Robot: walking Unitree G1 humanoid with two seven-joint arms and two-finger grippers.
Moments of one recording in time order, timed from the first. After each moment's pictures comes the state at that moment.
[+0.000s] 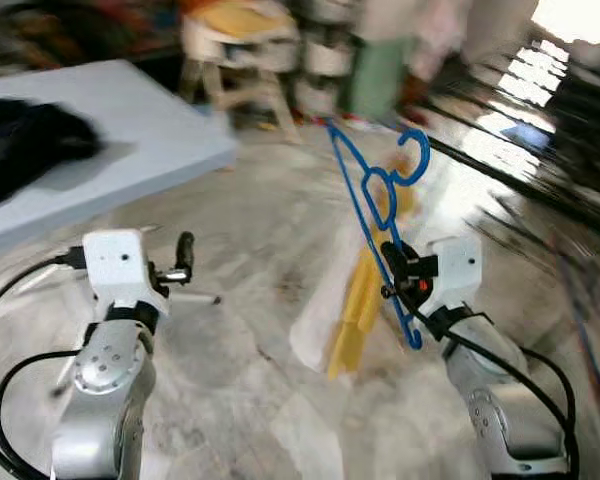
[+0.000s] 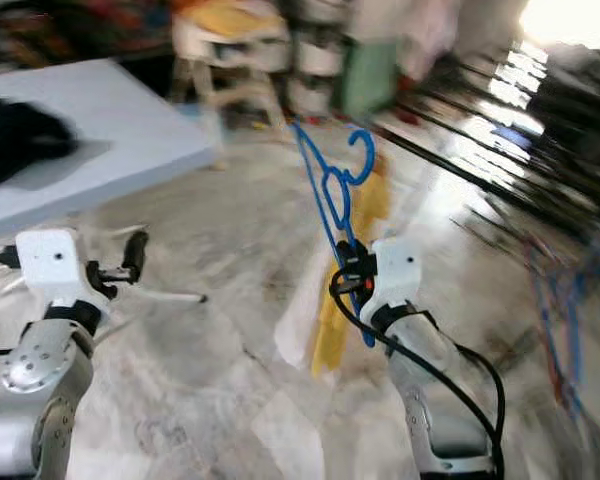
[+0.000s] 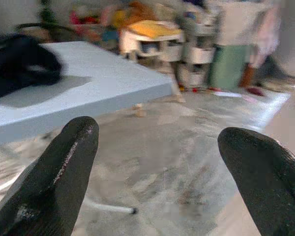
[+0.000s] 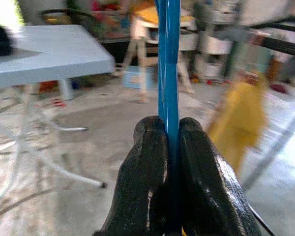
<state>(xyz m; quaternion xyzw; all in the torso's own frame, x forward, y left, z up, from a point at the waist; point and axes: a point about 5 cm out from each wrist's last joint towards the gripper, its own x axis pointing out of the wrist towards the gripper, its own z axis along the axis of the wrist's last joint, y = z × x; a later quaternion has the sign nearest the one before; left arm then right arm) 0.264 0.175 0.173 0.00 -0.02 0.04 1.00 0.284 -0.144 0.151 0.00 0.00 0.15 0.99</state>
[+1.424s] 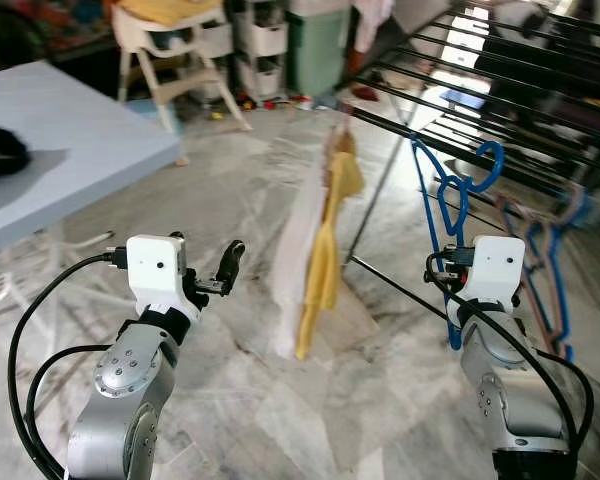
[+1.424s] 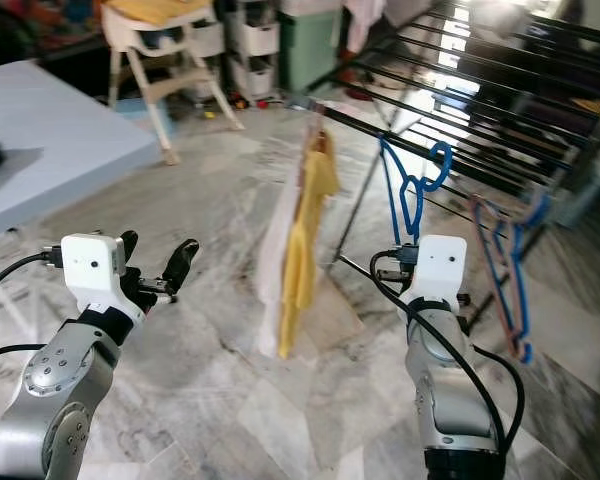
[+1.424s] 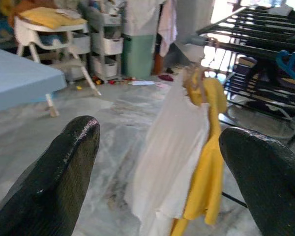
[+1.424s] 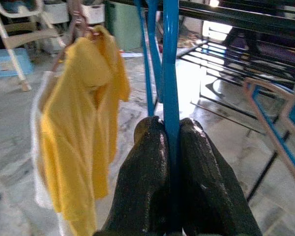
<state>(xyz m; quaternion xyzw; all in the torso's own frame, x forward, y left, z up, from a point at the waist) 0.263 0.152 0.165 -0.03 -0.03 -0.10 0.99 0.302 -0.184 0.137 -0.01 0.03 -0.07 1.00</state>
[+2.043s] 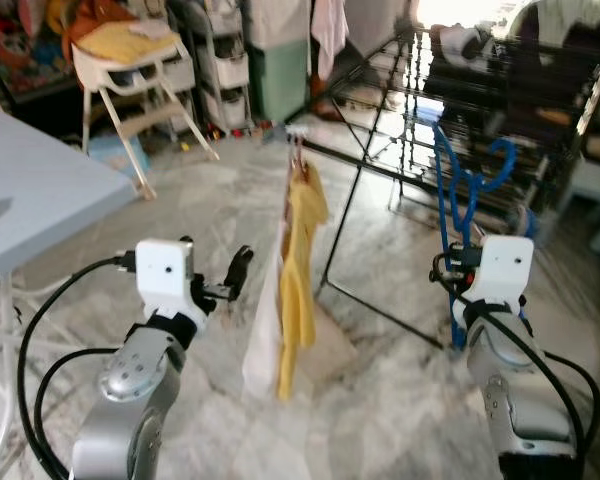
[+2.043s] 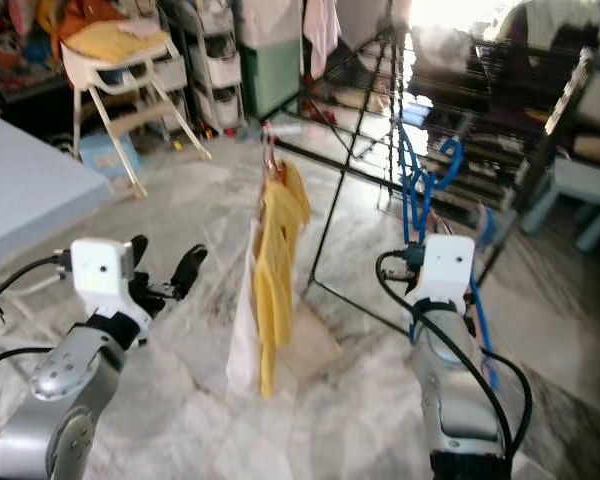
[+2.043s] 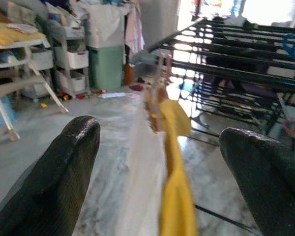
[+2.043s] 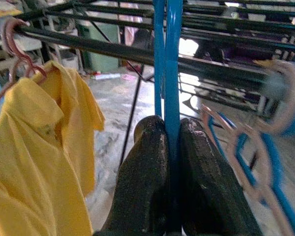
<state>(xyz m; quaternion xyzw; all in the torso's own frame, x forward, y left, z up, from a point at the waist) 0.261 0.149 0.161 -0.03 -0.02 -0.11 0.99 0.300 -0.186 0.140 -0.01 0.02 -0.06 1.00</state>
